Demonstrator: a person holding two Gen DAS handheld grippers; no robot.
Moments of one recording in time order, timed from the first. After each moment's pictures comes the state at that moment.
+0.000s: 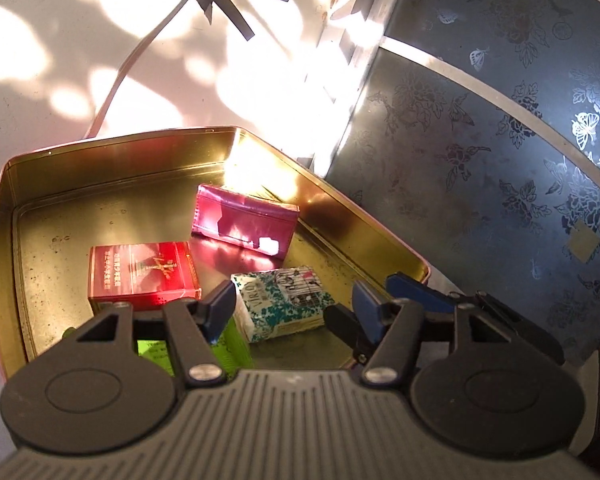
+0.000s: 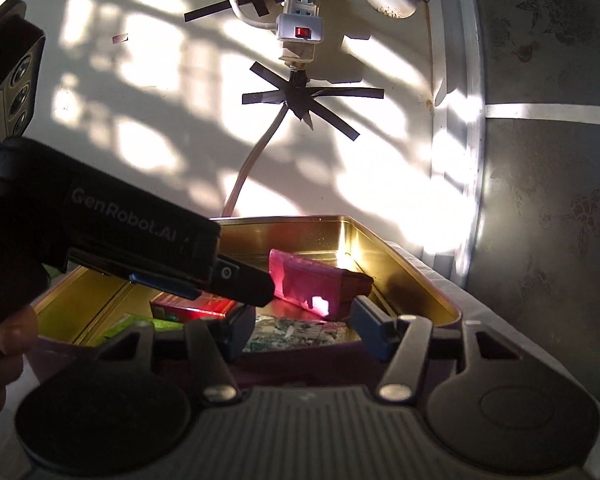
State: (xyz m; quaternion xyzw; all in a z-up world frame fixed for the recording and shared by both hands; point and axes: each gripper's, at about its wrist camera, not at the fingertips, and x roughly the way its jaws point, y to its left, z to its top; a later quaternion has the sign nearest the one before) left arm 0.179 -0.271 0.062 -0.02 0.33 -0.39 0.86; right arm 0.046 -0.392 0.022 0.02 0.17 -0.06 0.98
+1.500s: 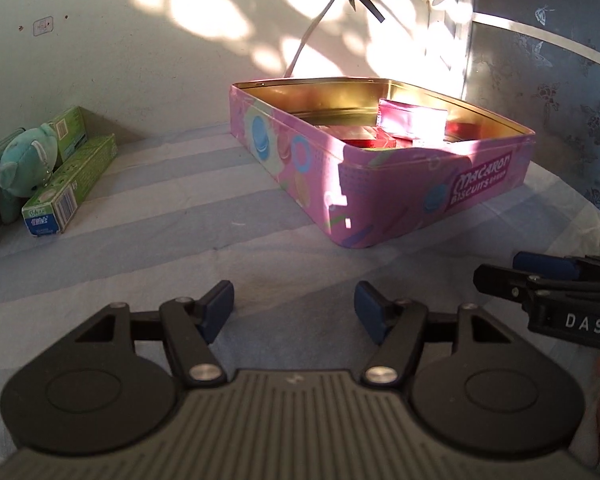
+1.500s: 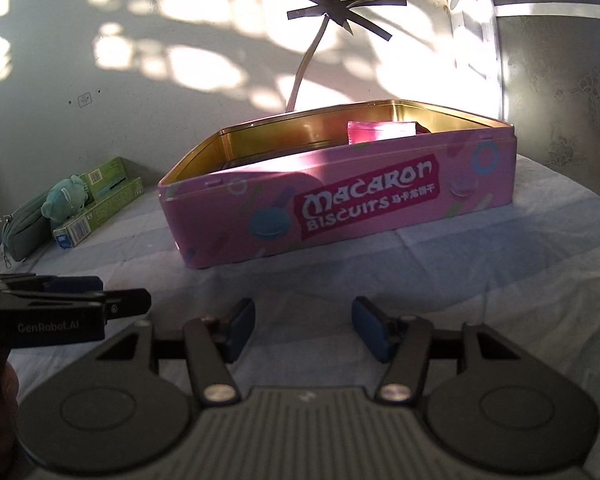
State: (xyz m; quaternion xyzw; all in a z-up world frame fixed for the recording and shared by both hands) left arm 0.076 -0.132 -0.004 0.06 0.30 -0.21 0.93; right arm -0.030 -0.311 -0.017 0.10 0.28 -0.03 0.95
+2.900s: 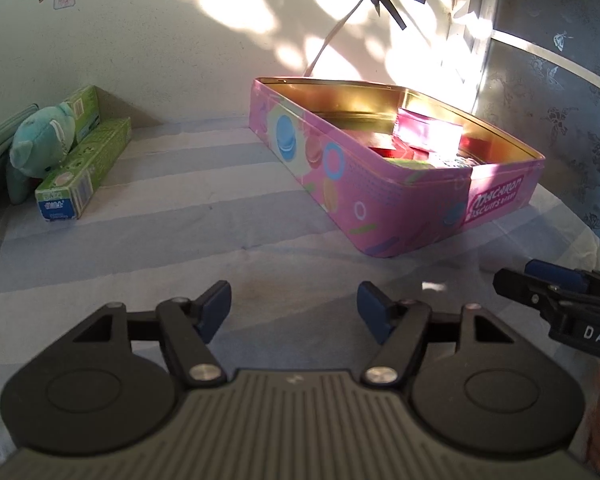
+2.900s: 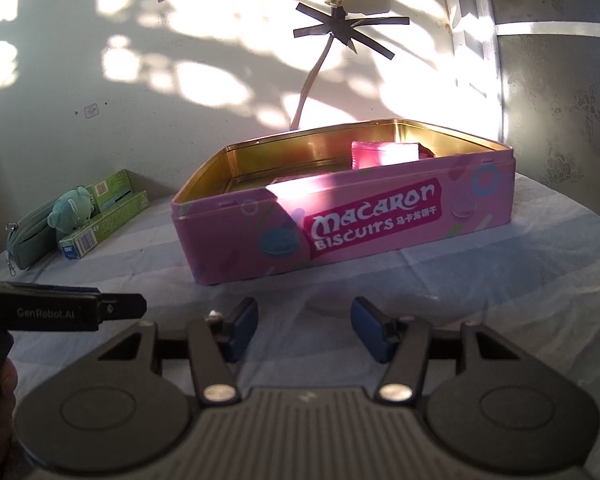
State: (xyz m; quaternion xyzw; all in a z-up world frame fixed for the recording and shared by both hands) left arm 0.090 -0.098 0.006 0.02 0.31 -0.21 0.93; right arm -0.037 -0.298 -0.005 0.09 0.26 -0.03 0.96
